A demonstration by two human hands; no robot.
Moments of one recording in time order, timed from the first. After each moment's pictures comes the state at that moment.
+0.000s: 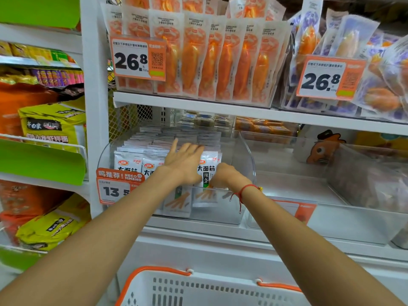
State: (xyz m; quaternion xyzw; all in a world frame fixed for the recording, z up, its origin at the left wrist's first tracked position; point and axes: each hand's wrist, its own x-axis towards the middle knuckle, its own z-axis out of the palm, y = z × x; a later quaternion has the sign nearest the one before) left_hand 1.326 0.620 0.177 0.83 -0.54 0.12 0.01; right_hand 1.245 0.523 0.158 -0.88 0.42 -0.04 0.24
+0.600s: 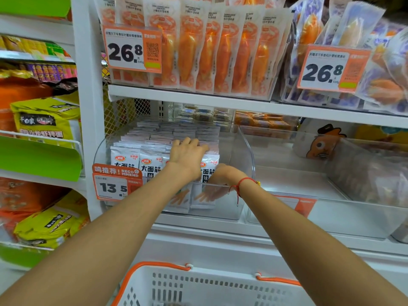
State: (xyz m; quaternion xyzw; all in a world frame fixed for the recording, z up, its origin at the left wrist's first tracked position) left_hand 1.323 0.601 0.171 0.84 -0.51 0.17 0.00; right_hand 1.234 0.533 0.168 -0.91 0.34 0.05 0.23
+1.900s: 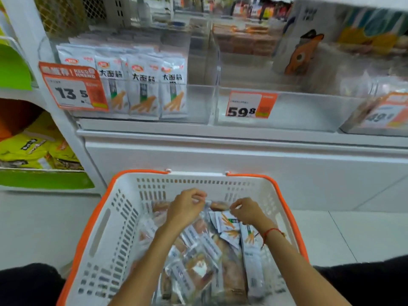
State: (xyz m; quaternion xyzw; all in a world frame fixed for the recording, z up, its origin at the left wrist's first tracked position) left_hand 1.154 0.700 -0.073 0.79 -0.38 -0.30 0.37; right_hand 1.005 0.577 -0.084 -0.77 0.52 0.04 0.36
